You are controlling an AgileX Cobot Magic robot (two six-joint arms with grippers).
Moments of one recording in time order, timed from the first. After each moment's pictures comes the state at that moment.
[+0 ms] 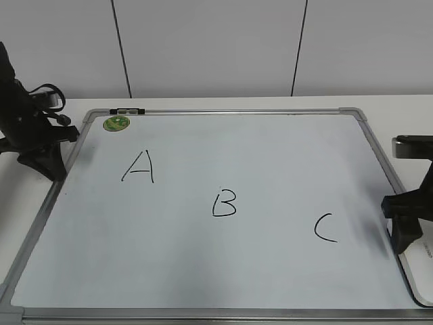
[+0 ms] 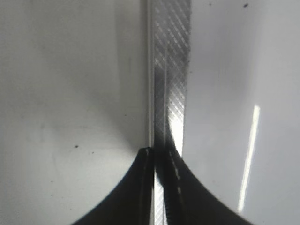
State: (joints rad) left arm 0.01 2.27 -1.69 -0.25 1.05 0.10; right arm 0.08 1.67 -0.93 -0.03 0.90 0.15
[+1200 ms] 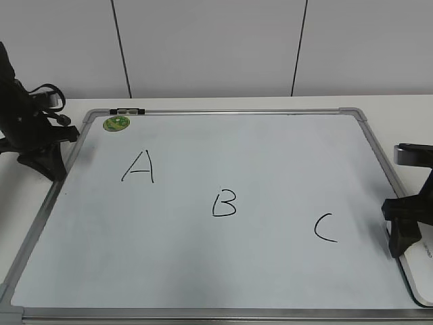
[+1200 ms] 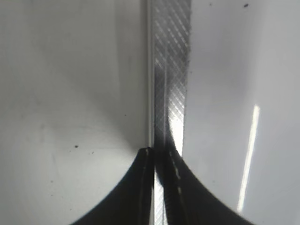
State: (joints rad) left arm 0.01 2.27 -1.69 -0.25 1.05 0.10; right arm 0.01 1.75 -0.93 0.07 0.86 0.05
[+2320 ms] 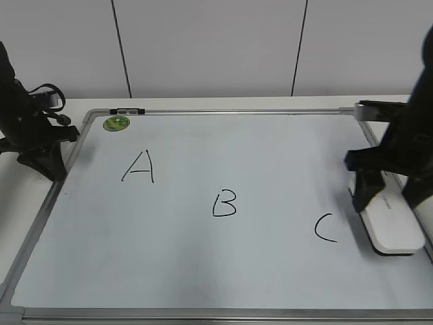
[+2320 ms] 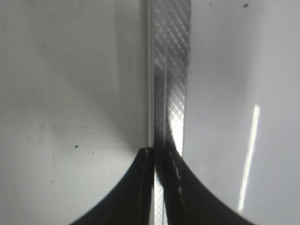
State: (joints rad) left arm 0.01 2.27 -1.69 -0.25 1.05 0.10; right arm 0.10 1.83 -1.24 0.12 1.10 0.04
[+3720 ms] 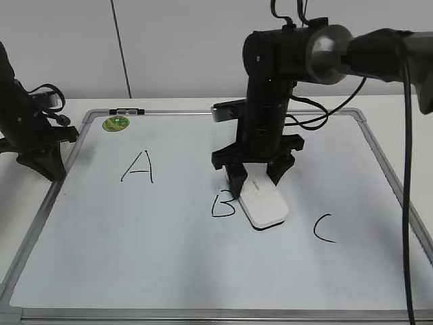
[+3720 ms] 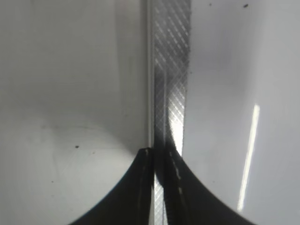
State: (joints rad) left arm 0.01 2.27 -1.69 -0.26 1.05 0.10; right arm 0.48 2.32 -1.89 0.11 1.25 0.06
